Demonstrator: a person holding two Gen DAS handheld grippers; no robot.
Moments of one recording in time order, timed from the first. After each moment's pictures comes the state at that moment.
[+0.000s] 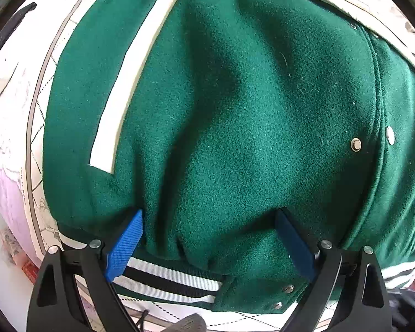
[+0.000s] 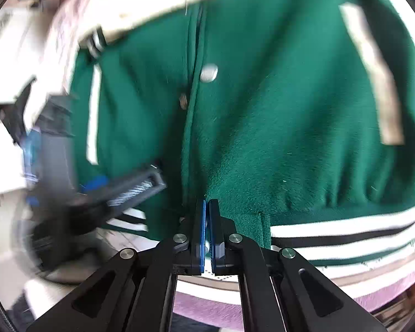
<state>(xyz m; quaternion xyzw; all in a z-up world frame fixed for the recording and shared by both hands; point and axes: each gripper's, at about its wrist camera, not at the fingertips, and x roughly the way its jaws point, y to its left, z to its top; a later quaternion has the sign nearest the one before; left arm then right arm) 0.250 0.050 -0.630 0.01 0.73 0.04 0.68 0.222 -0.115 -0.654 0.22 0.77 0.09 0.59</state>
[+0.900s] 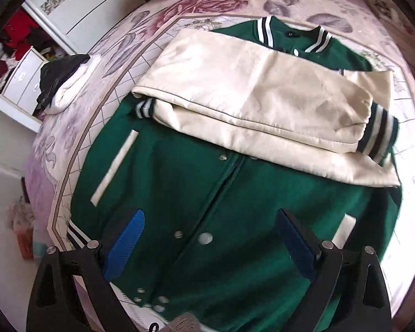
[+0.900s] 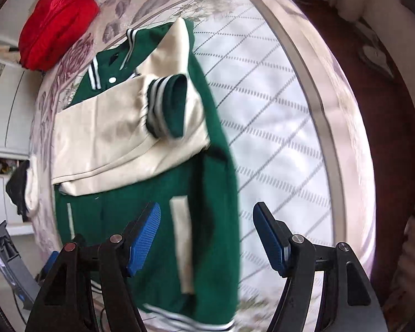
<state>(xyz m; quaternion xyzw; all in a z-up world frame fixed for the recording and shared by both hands) 0.321 -0.125 -0.516 0.01 0.60 0.20 0.78 0.404 -0.449 -0.556 0.19 0.66 0.01 0.73</state>
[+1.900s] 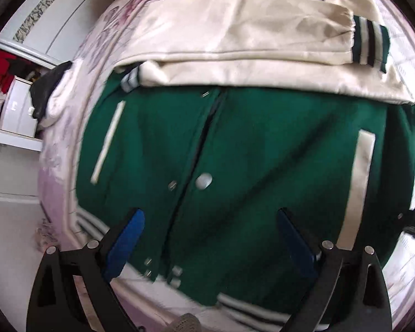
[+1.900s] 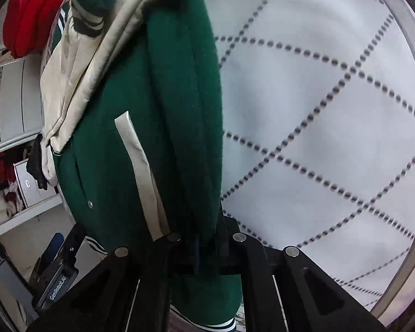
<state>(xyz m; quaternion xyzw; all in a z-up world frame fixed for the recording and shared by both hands) 0.267 -0.146 -0.544 0.11 0.66 0.16 0.72 0.327 -0.444 -0.685 0.32 0.74 0.09 0.59</state>
